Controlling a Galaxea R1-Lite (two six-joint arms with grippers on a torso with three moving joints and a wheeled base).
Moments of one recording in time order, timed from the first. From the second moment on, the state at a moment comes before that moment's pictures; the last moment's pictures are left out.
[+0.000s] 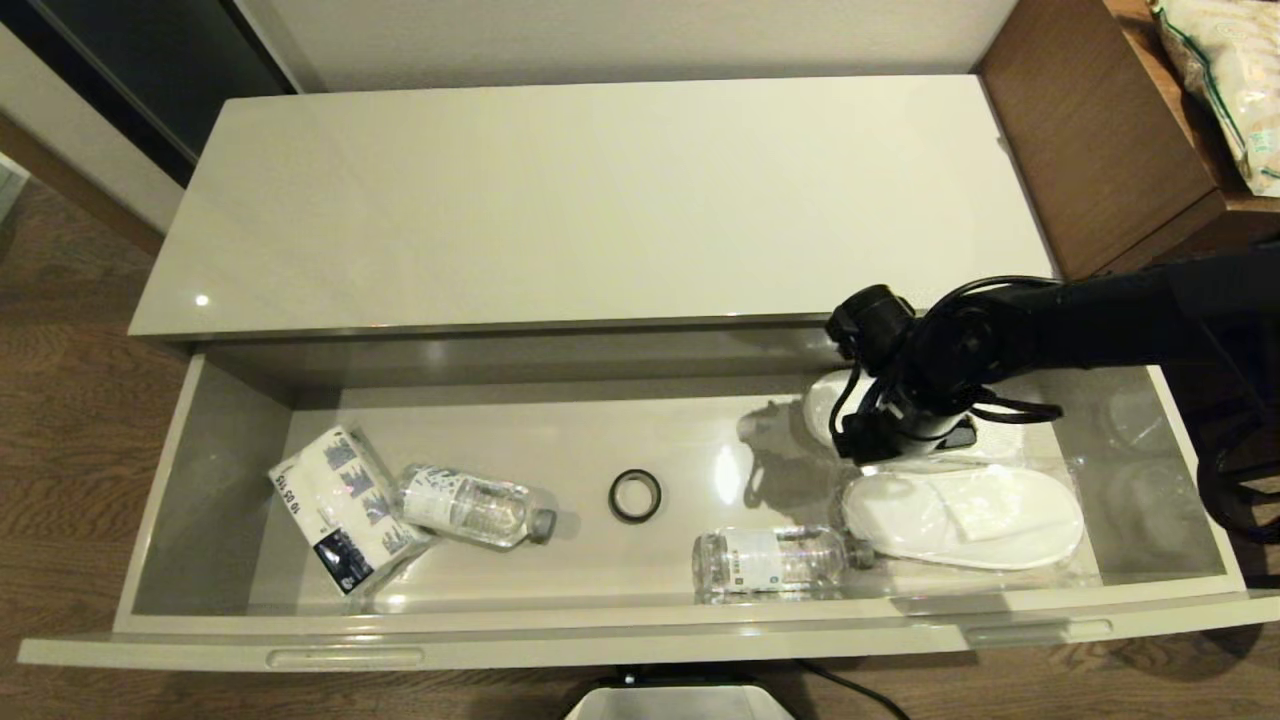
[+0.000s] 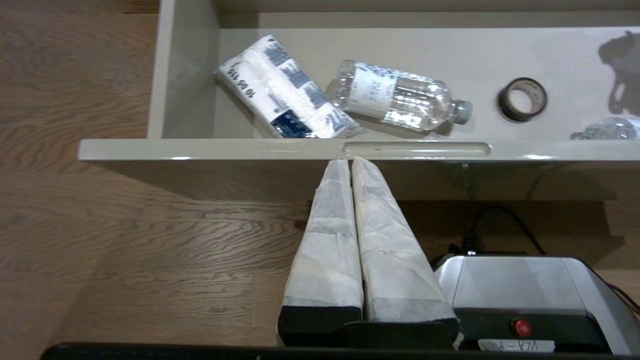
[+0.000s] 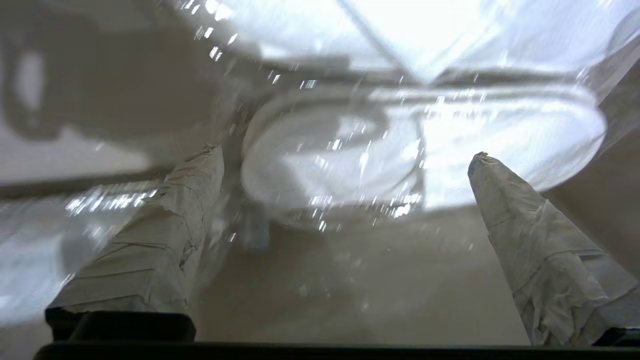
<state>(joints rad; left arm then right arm) 0.01 0.00 -0.02 0.04 0.00 0.01 0.37 2.16 -1.62 0.56 -0.48 0.22</state>
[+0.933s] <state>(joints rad) 0.01 0.00 -0.02 0.04 0.00 0.01 0.38 2.17 -1.39 -0.02 -0.53 -0.18</state>
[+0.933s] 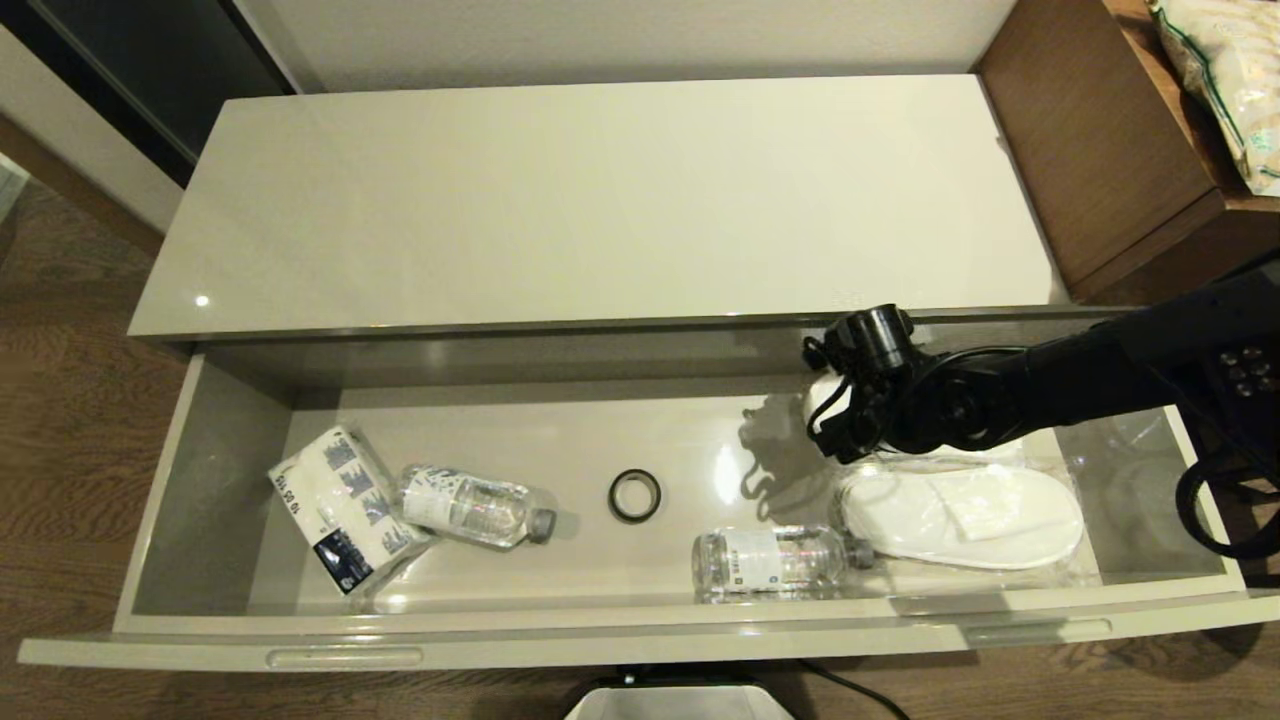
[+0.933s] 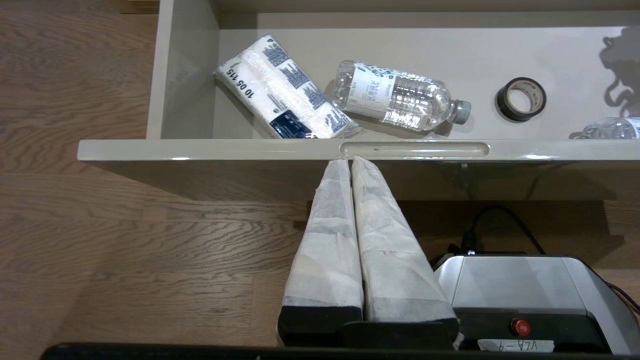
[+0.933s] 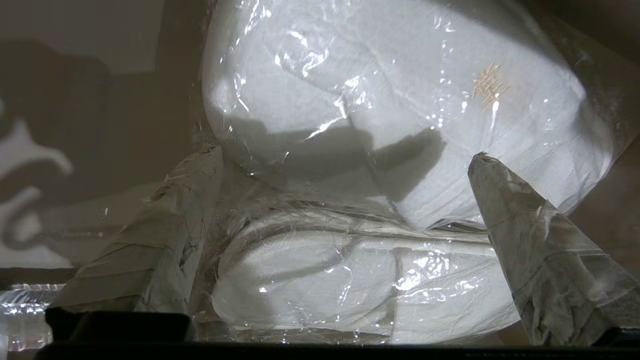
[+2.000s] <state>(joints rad) 0.01 0.00 -0.02 0.04 0.00 0.01 0.30 2.27 -1.29 -0.35 -0.52 -0.36</state>
